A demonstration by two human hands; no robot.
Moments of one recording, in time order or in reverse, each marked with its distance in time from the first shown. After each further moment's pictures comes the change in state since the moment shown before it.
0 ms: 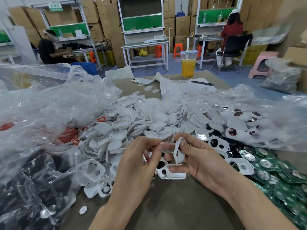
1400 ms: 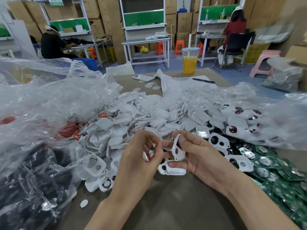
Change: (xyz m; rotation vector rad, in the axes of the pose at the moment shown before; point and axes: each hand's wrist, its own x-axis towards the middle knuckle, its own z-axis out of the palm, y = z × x) left_hand -0.001 0.002 0.002 -0.009 0.031 0.009; right_hand -0.001 0.000 0.002 -0.023 -0.027 0.017
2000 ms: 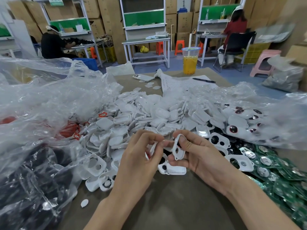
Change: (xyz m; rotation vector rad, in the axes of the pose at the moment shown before) left_hand 0.003 0.002 0.000 0.013 -0.037 -0.006; right_hand 0.003 0.002 -0.005 -0.044 0.019 -0.038
